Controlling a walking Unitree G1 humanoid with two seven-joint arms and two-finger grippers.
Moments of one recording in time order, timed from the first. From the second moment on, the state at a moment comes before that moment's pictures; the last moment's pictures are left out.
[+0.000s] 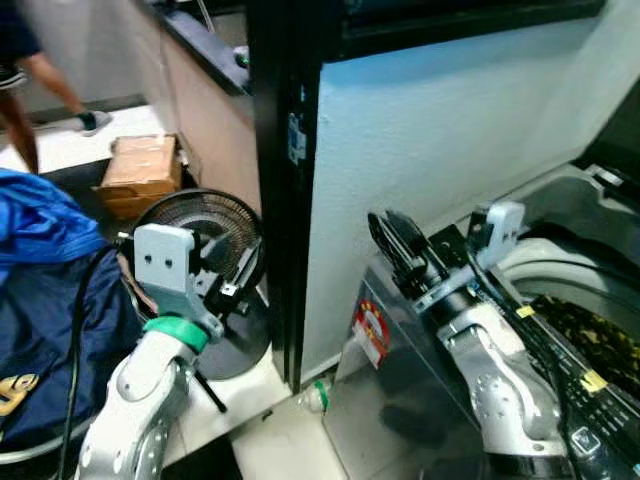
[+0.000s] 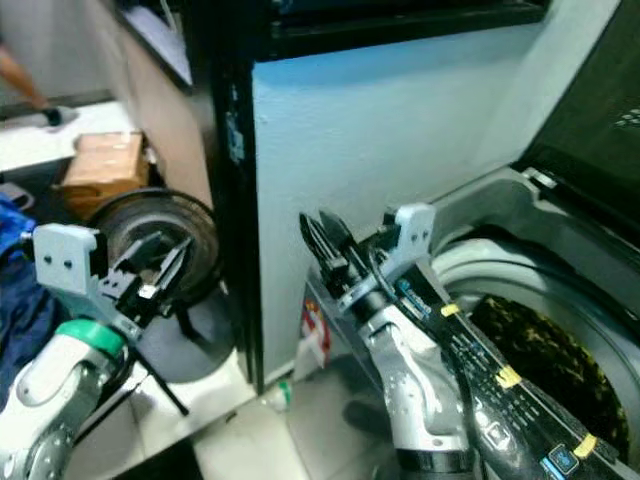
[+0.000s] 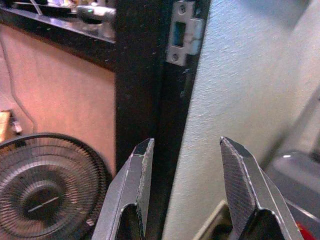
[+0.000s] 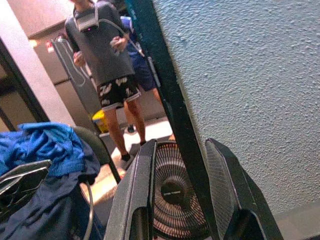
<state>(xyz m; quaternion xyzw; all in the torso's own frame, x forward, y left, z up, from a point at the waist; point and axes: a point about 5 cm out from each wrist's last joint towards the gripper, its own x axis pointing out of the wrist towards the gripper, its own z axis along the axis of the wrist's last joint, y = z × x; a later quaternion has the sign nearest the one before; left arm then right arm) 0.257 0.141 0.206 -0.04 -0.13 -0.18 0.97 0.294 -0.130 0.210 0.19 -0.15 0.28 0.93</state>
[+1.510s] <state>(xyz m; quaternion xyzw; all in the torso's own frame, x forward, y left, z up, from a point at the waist) 0.257 0.145 0.214 -0.06 -0.13 -0.14 0.98 0.295 -0.131 0.225 0.20 -0.15 0.30 0.92</state>
